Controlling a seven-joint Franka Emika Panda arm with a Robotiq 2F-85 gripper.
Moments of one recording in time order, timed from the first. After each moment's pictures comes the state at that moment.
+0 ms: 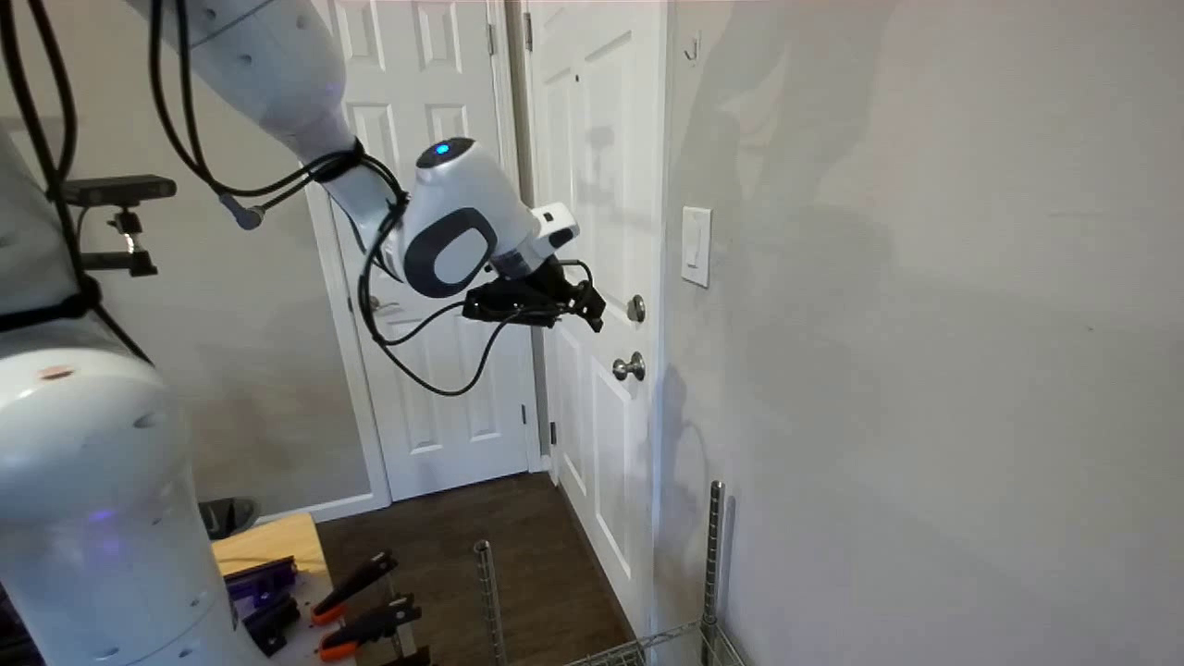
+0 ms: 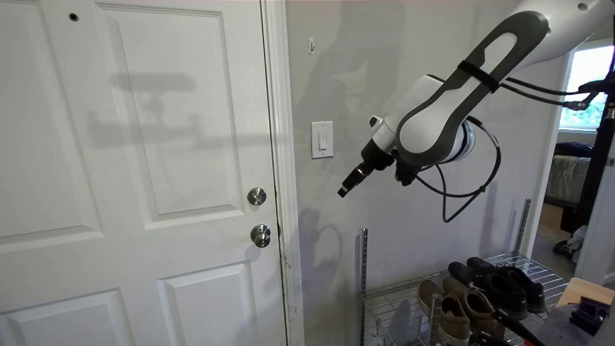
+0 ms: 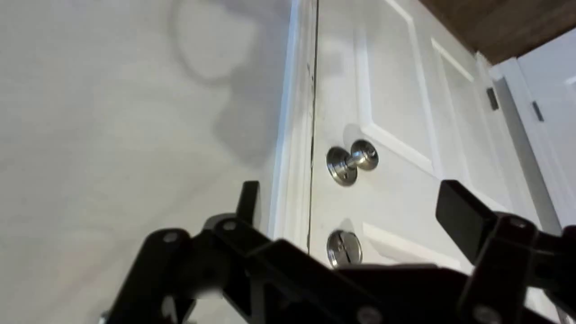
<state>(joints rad) 0.34 -0.13 -0.02 -2.65 0.25 3.23 -0.33</state>
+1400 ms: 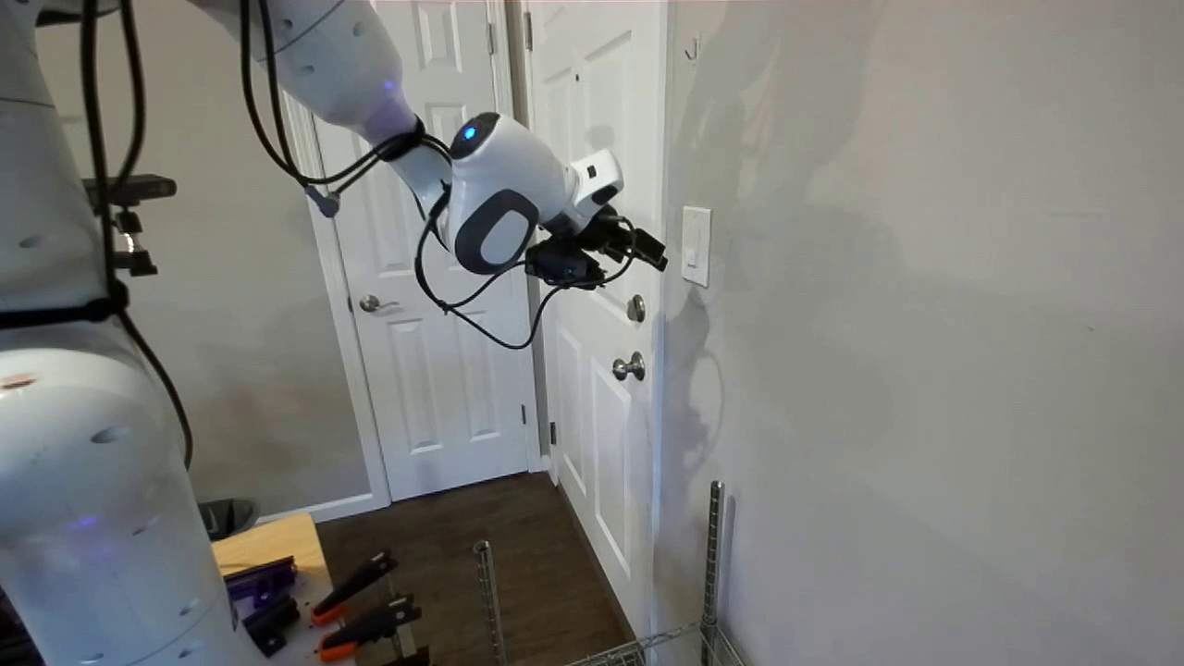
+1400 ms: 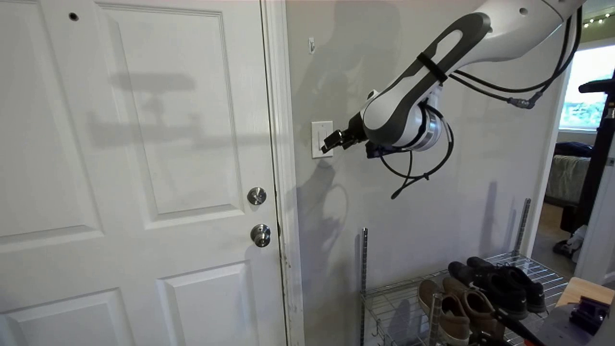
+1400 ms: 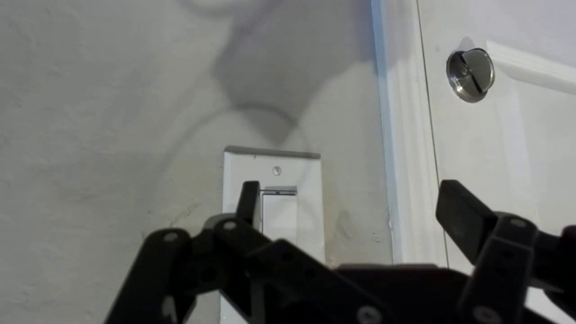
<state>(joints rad) 0.18 0.00 0.09 -2.43 0.43 3.45 -0.29</state>
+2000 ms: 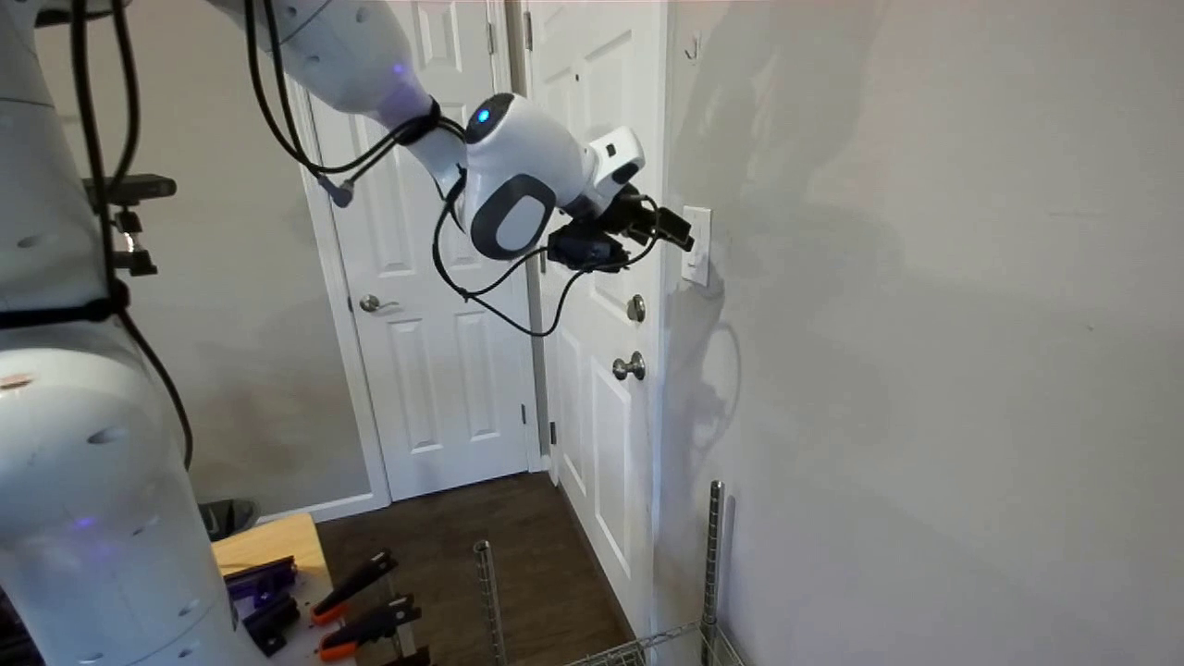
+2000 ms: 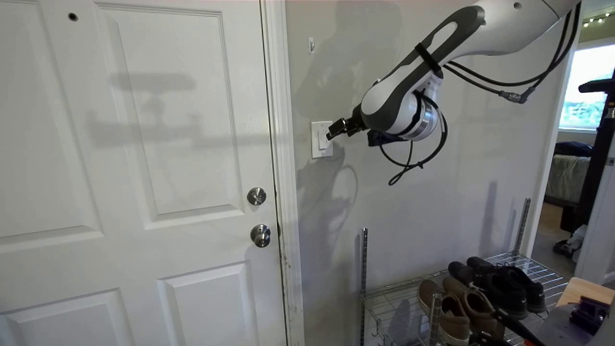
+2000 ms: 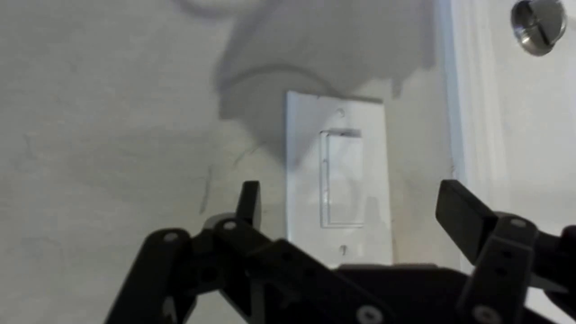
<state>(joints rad) 0.17 0.00 0.04 -2.36 0.48 3.45 -0.38</state>
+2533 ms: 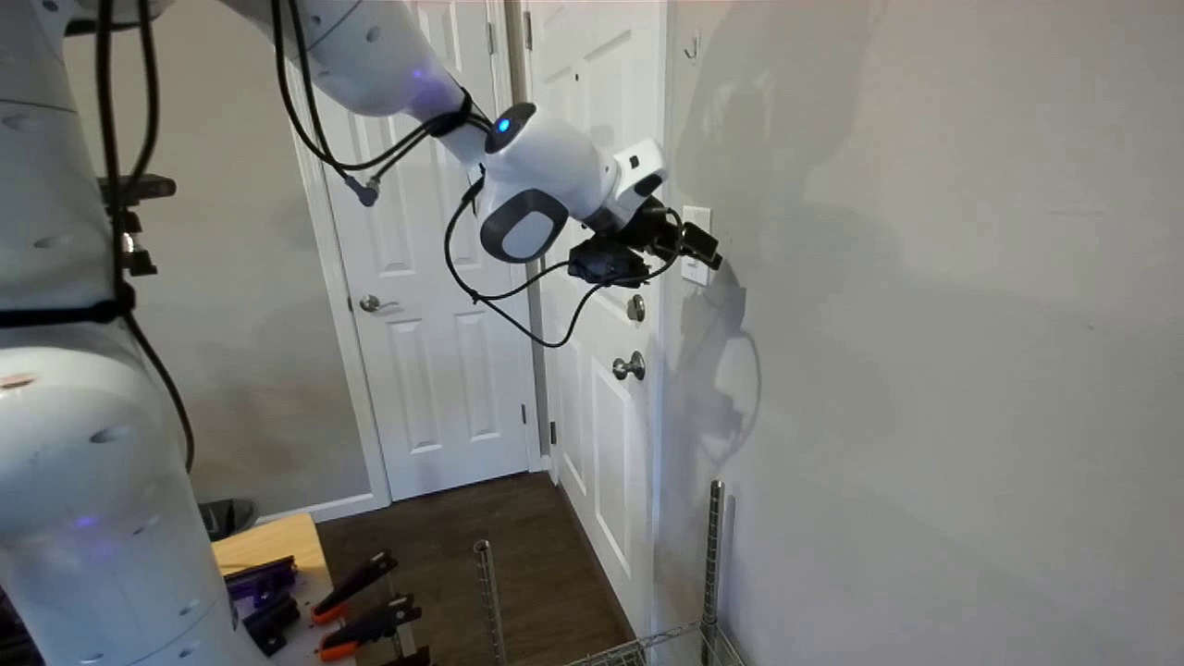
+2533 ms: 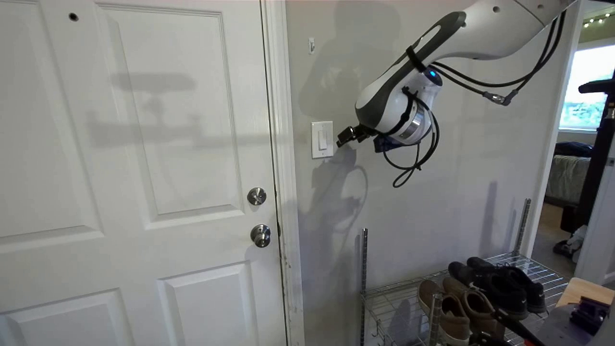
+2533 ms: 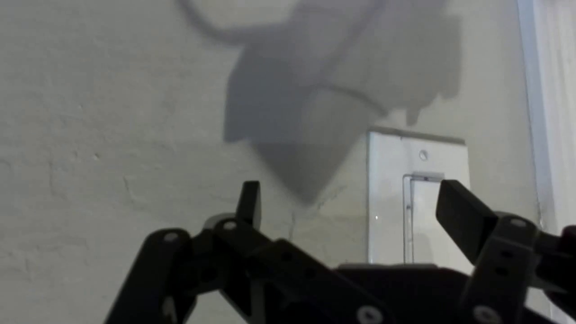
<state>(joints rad) 0.18 0.06 0.01 -2.32 0.74 3.45 -0.63</state>
